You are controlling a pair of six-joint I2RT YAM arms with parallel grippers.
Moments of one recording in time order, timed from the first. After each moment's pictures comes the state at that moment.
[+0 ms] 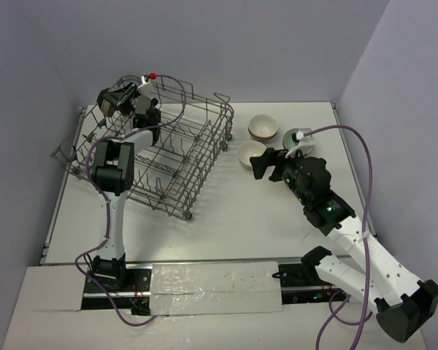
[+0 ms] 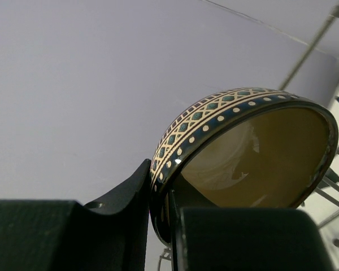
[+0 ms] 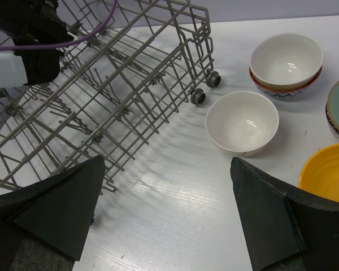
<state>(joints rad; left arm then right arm) -0.19 2.39 1.74 1.09 -1.09 1.64 0.53 0.79 0.74 -0.13 0.15 0.35</state>
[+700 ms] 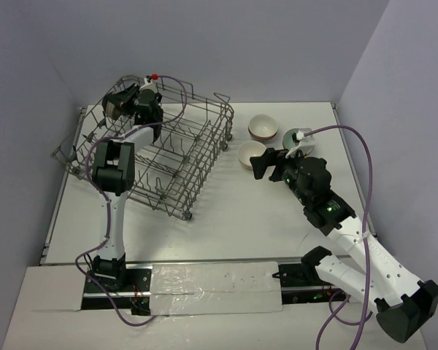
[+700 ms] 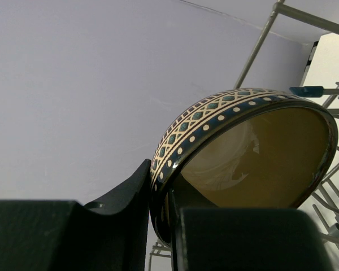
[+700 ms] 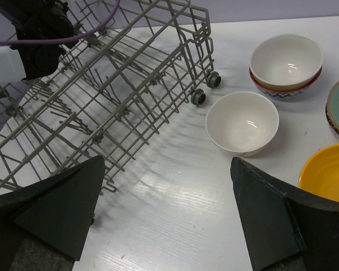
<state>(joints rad) -0.20 2.39 1.80 0.79 -1.13 1.45 0.53 0.79 0.74 -0.13 0.15 0.35</state>
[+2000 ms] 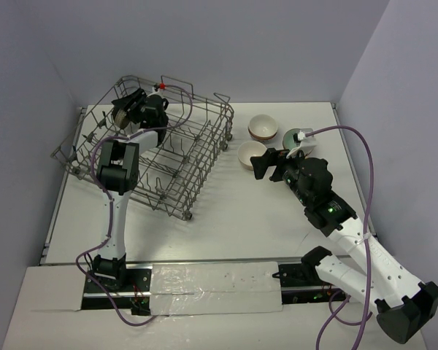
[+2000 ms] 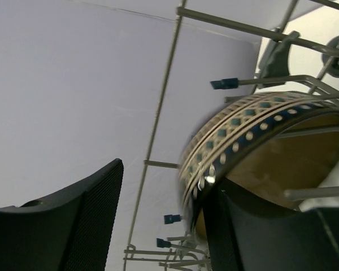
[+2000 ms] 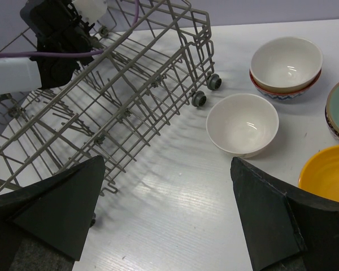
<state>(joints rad) -0.23 2.43 1.78 0.68 -1.10 1.34 0.53 0.77 0.74 -0.13 0.15 0.35</state>
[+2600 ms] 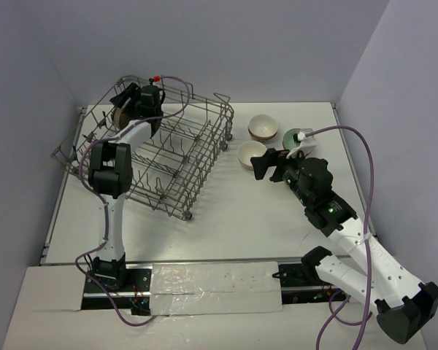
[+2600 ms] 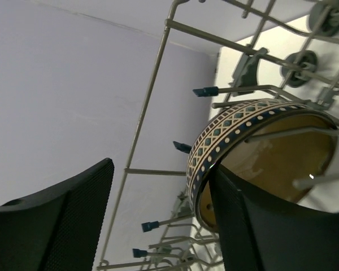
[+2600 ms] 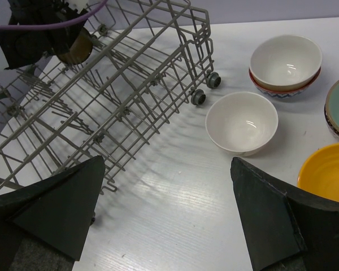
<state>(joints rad) -0.21 2.33 1.82 0.25 -0.98 0.95 0.53 0.77 0.74 -0.13 0.15 0.35</state>
